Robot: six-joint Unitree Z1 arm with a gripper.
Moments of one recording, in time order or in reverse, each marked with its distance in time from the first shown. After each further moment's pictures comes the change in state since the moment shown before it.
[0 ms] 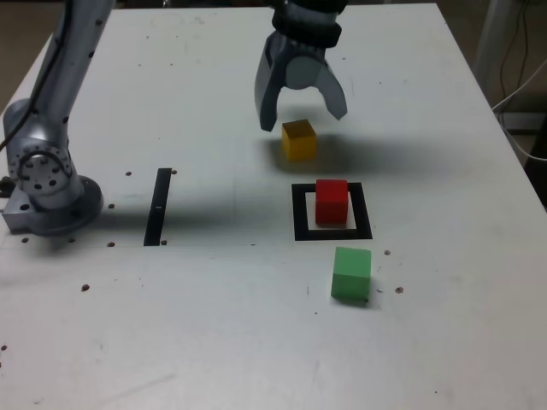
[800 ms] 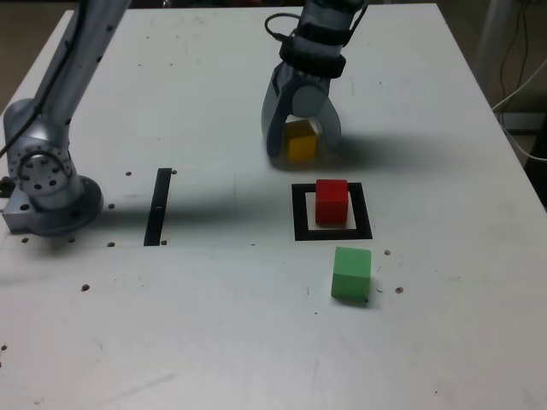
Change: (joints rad) arm 0.000 0.068 0.062 -0.106 -0.029 0.011
